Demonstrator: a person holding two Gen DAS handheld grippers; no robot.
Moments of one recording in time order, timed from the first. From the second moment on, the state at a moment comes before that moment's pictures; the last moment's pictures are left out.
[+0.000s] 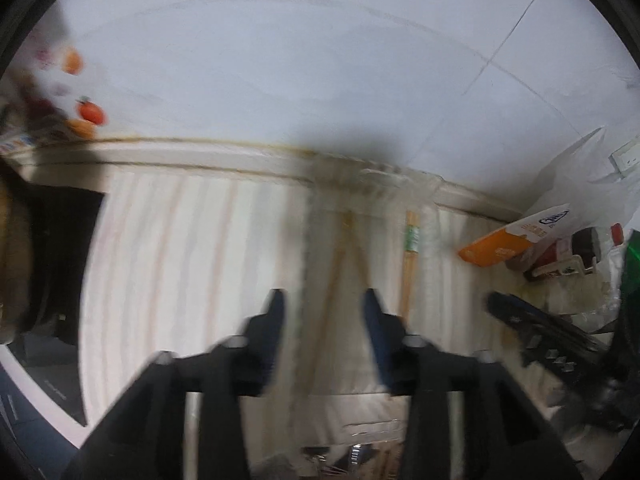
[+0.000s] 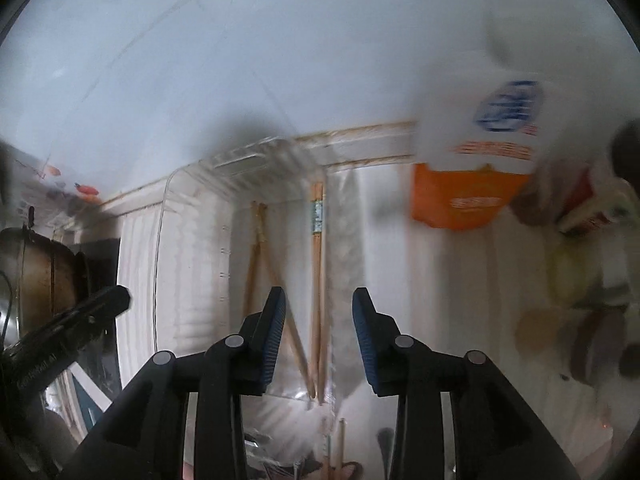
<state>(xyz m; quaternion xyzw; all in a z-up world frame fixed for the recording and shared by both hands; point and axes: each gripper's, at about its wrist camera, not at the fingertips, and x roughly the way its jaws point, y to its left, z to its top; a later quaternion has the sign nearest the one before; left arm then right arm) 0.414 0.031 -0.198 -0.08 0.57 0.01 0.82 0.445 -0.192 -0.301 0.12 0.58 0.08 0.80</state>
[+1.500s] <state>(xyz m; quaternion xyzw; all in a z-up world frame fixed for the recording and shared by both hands) 0.237 -0.054 -0.317 0.00 0.66 -0.06 0.75 0.228 -0.263 -0.426 0.07 0.68 -0.02 0.73</state>
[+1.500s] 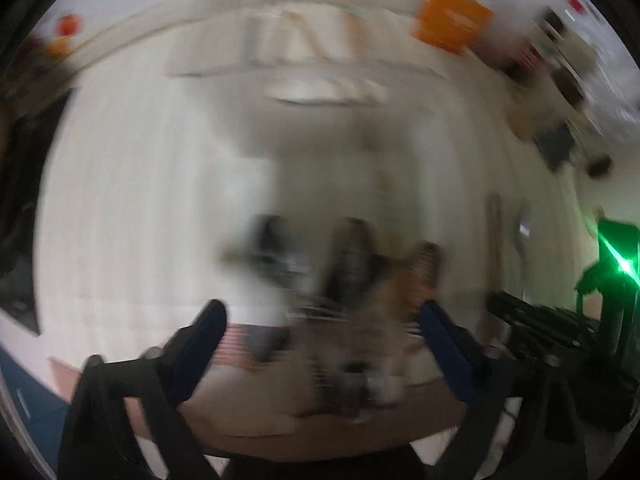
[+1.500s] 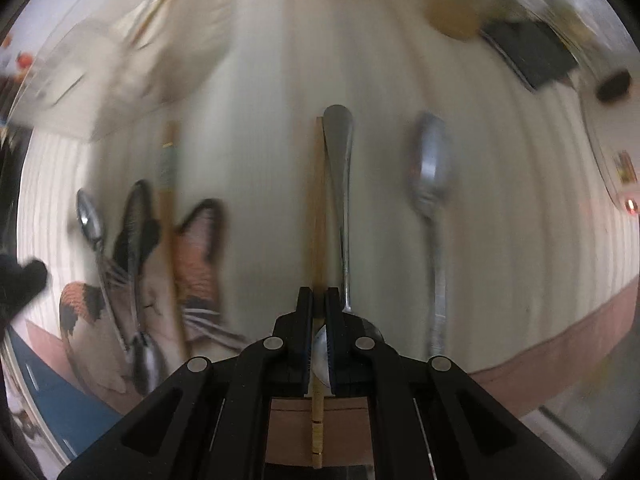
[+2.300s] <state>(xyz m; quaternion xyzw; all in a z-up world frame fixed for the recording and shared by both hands) 0.235 -0.095 -0.361 0.07 0.69 -0.09 0.71 0.233 -0.277 -0.394 0.07 0.69 -0.03 0.72</state>
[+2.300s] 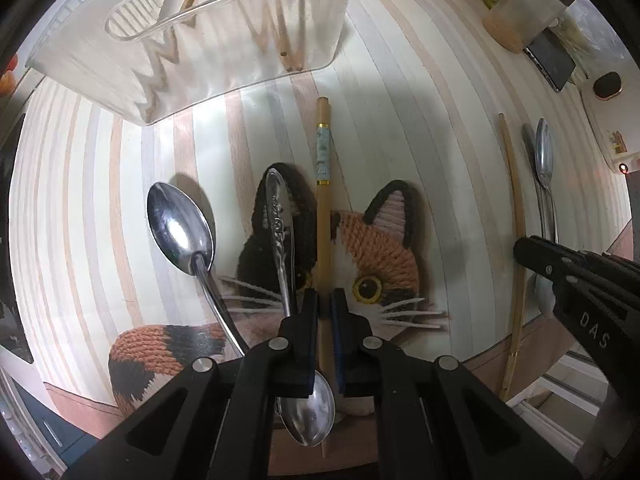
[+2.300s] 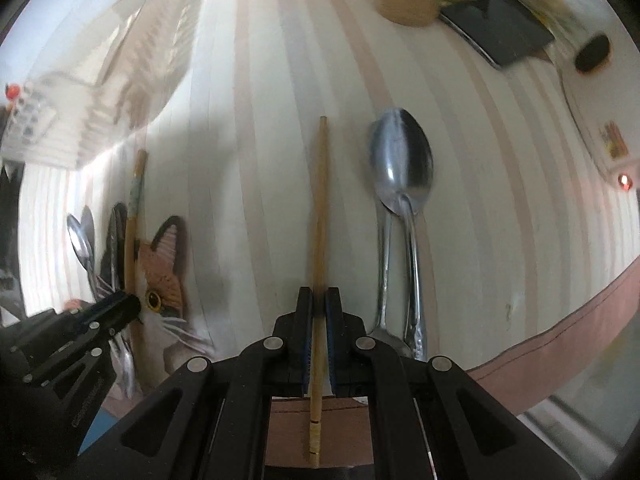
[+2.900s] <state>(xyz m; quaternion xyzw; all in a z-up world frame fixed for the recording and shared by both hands) 0.226 -0.118 -0.354 0.08 0.68 -0.10 0.72 0.190 -0.214 -0.377 0.03 0.69 -0.05 0.72</state>
